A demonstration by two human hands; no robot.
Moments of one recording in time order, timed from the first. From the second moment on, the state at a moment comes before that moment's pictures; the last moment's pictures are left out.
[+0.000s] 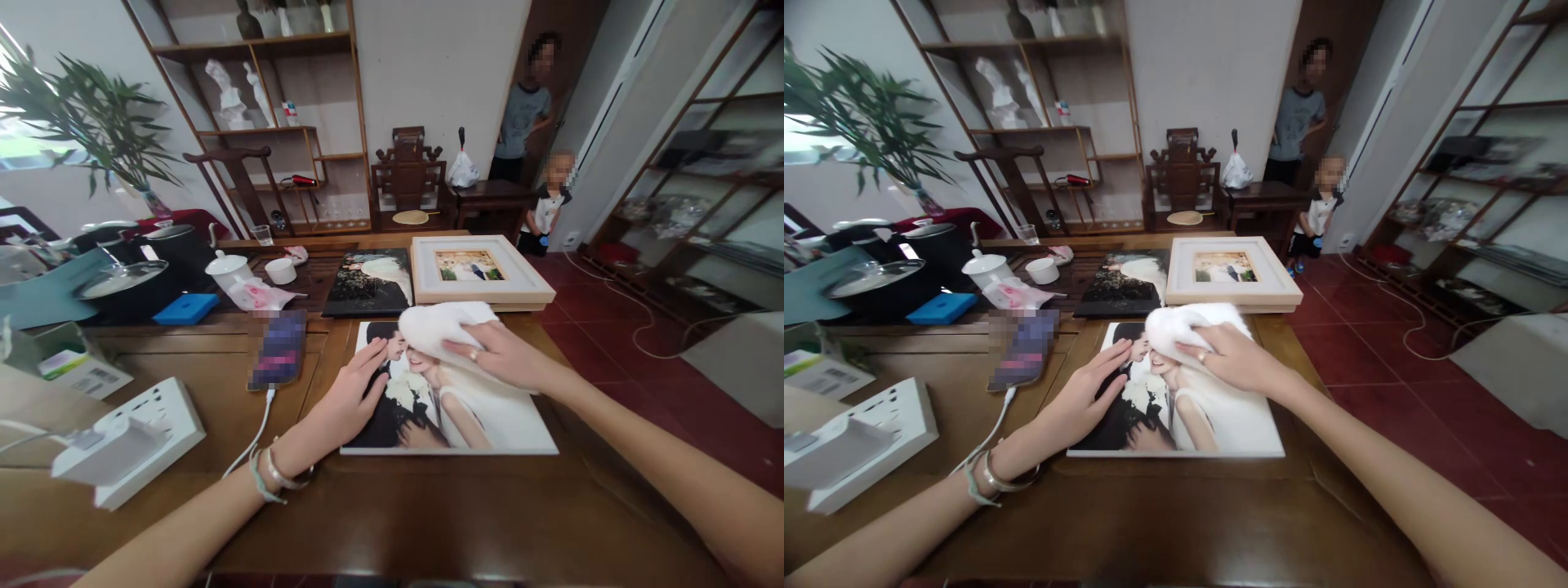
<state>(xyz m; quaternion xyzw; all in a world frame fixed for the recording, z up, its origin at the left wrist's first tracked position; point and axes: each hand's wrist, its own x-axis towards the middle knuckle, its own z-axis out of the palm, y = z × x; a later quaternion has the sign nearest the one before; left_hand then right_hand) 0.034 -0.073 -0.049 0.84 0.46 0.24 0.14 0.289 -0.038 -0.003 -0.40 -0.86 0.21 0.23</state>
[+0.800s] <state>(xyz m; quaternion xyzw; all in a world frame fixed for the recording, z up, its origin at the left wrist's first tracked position) 0.034 -0.075 -0.046 0.83 0.50 0.21 0.13 0.319 -0.071 -0.031 -0.42 -0.90 -0.04 0.15</state>
